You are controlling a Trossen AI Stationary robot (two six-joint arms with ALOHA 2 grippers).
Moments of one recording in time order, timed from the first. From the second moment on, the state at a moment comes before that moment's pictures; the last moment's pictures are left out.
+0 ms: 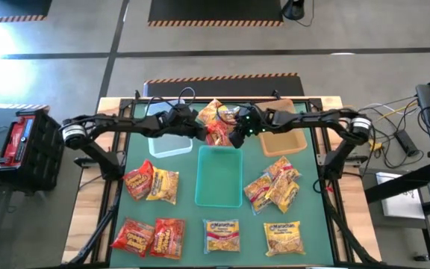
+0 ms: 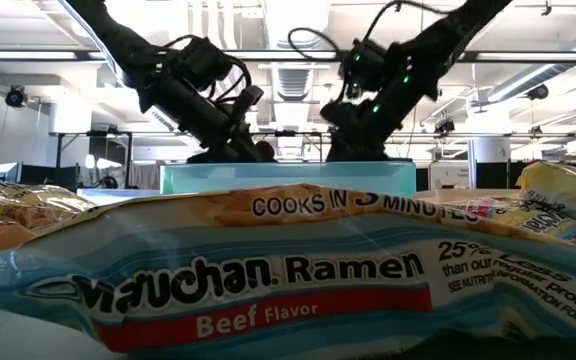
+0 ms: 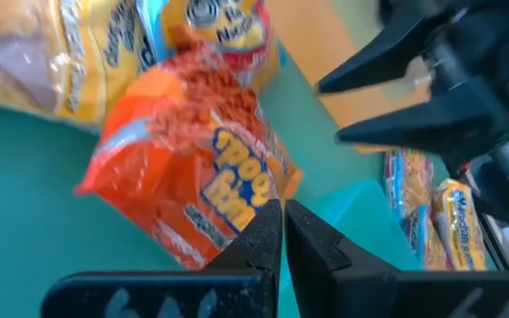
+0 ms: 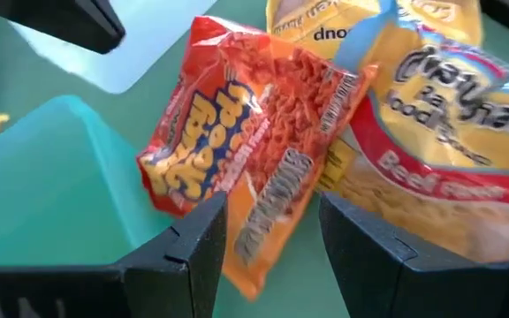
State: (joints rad) left arm 0.43 1.56 0.81 0.15 0.17 -0.76; right arm -0.40 1.68 1.01 -0.10 -0.08 0.29
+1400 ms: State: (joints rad) left arm 0.42 1.59 0.81 0.09 0.22 -0.77; right arm -0.43 1.94 1.01 -0.01 -0.13 0.33
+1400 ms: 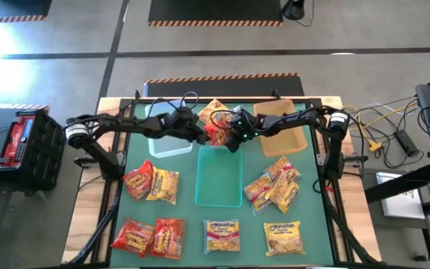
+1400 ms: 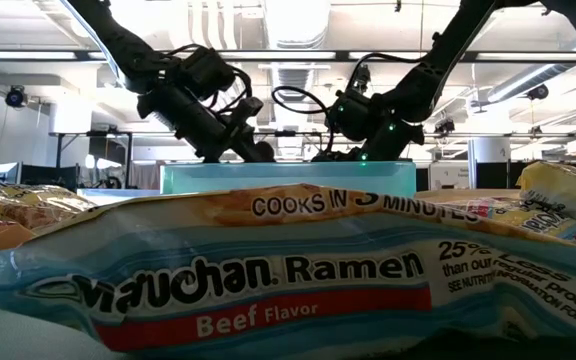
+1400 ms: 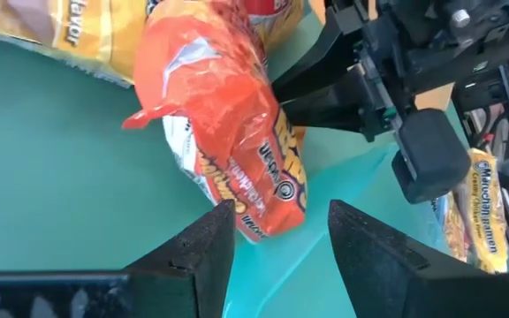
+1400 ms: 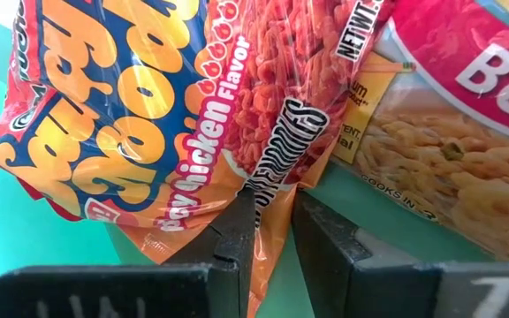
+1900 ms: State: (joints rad) left arm 0.39 1.66 1.08 -0.26 0.03 -0.55; right arm -0.43 1.94 1.01 -0.02 -0.14 0.30
